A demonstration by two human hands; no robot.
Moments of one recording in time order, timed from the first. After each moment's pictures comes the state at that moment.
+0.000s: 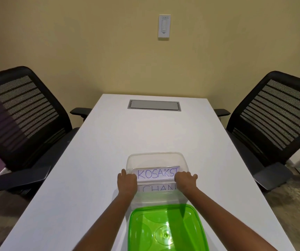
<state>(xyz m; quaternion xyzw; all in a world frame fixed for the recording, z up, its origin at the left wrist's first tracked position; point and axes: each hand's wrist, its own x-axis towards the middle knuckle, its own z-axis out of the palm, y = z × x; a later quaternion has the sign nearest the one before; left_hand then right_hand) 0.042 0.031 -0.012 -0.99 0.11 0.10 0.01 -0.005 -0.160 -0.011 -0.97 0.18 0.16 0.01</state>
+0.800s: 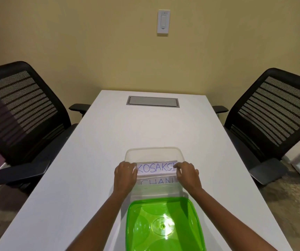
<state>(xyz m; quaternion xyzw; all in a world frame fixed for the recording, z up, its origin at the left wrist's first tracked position) 0.028 0.040 -0.010 -0.98 0.13 -0.01 -0.18 -0.032 -0.167 0.003 -0.96 0.20 -0.03 0.21</state>
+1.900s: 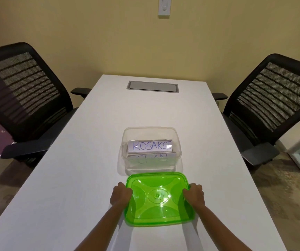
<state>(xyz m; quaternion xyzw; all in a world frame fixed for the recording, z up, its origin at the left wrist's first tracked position) -0.088 0.051 -0.043 -0.90 -0.18 0.25 -0.30 -0.151 -0.173 -0.065 -0.85 0.39 0.11 0.34</state>
